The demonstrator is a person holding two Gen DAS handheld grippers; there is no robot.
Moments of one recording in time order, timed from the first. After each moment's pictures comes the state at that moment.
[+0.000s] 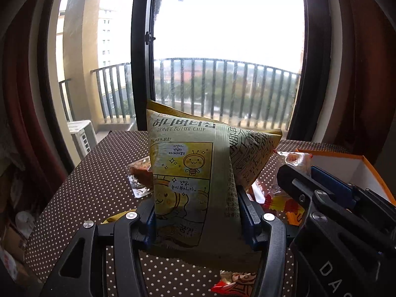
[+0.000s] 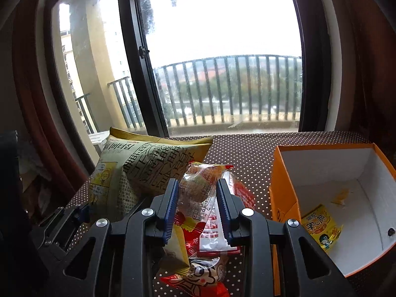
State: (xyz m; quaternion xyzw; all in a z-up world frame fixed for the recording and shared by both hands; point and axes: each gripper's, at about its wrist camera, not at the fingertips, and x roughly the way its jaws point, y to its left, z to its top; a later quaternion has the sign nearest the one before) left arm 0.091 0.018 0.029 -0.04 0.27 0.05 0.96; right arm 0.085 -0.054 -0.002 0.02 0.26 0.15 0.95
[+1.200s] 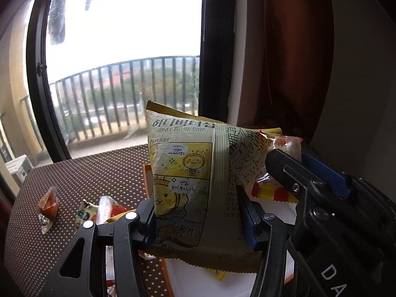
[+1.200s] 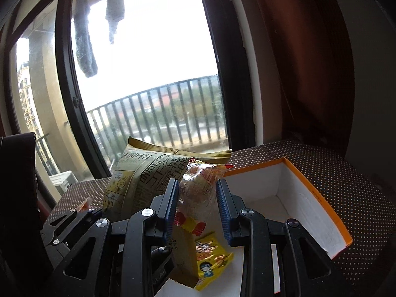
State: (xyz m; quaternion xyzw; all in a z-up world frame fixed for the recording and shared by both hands) left arm 0.159 -0.119 0.036 0.02 0.30 -0.16 0.94; right arm 0.084 -0.216 0.021 0.08 0.20 0.01 0.98
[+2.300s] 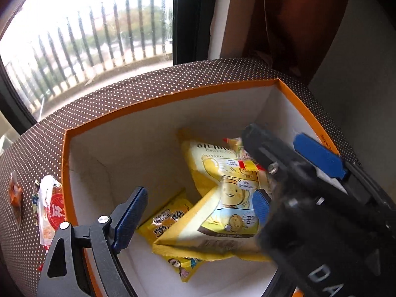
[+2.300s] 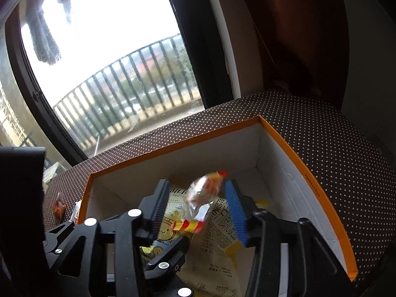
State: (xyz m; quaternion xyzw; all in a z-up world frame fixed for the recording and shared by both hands) left arm 0.256 -0.188 -0.024 0.05 0.48 -0.18 0.85; right arm 0.190 -0.286 -0.015 0.14 0.34 -0.01 0.93
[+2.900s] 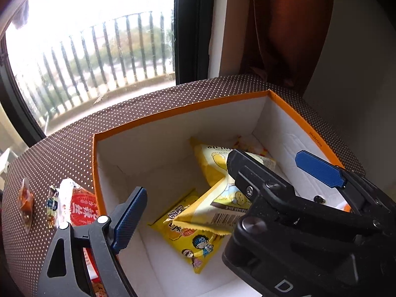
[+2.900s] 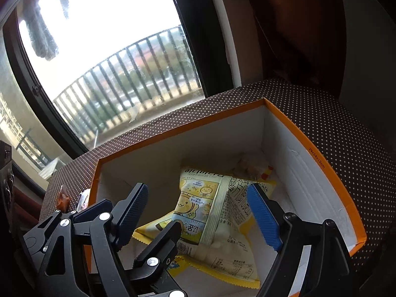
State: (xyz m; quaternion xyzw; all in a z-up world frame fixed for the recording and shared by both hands) left arm 0.216 -0.179 -0.010 0.06 0.43 -0.19 0.88; right arm 0.161 -0.265 -0.014 0.14 0.35 -0.02 0.93
